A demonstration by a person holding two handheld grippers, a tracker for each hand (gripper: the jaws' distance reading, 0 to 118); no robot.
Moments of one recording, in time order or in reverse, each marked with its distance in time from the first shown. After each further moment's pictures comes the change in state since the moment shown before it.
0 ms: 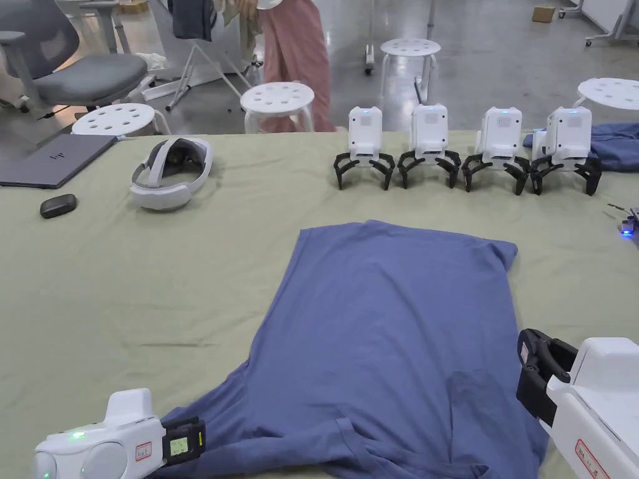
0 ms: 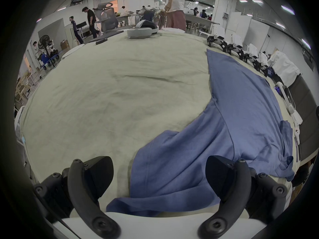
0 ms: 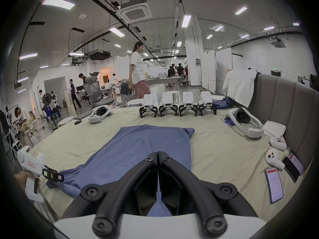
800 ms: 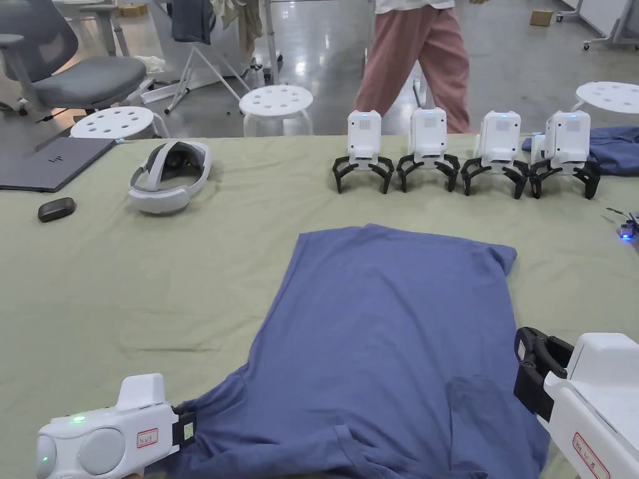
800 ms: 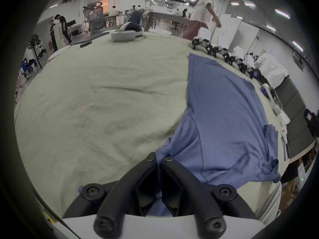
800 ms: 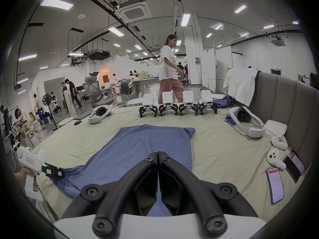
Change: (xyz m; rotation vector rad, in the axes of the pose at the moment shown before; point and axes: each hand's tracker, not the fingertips) left arm 0.012 0.020 0.015 0.020 -0.146 -0.014; right arm 0.001 0.007 -0.011 -0.009 0.006 -0.008
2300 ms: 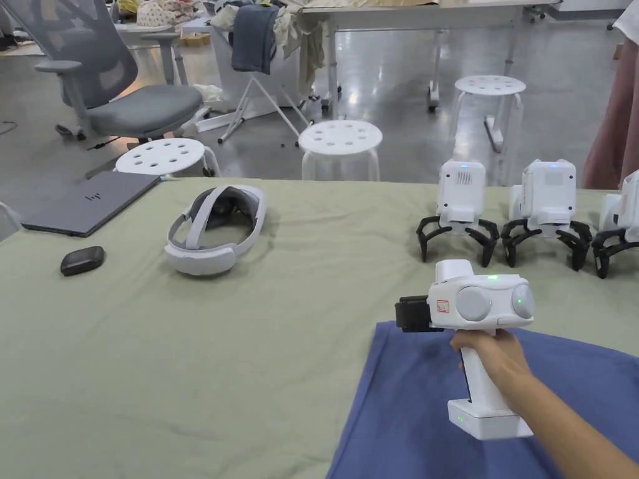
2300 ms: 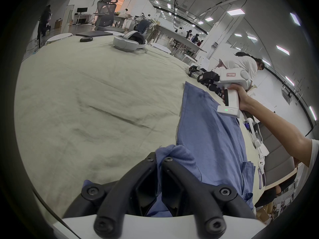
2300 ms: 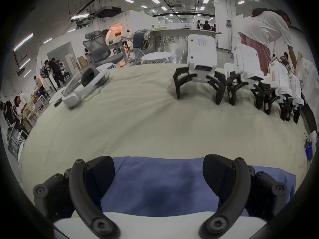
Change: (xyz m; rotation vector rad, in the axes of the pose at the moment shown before) left arm -0.034 0.038 -0.023 0.121 -0.191 0.201; right arm -0.159 0.059 -0.529 -0.460 0.159 0.111
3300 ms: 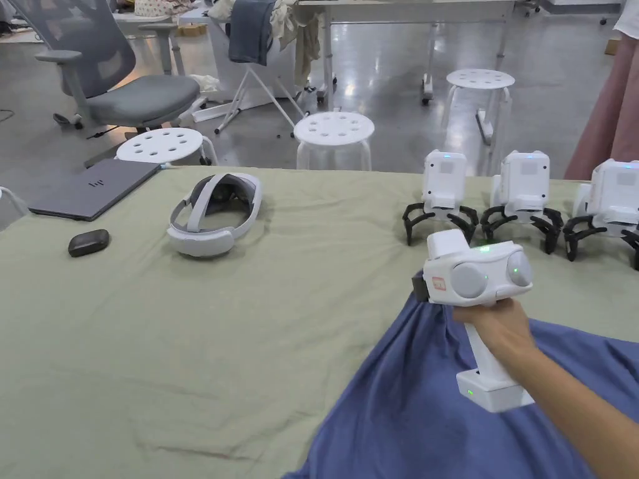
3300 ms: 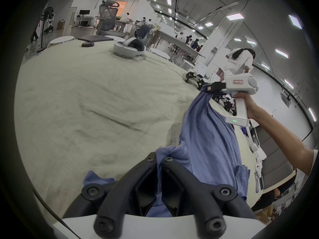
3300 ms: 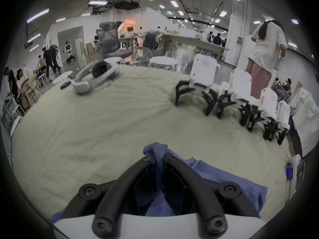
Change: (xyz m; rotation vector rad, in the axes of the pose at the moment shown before) left arm 0.026 -0.001 0.028 0.056 -0.003 0.005; right arm 0.001 -0.001 0.110 0.076 -0.040 0.154
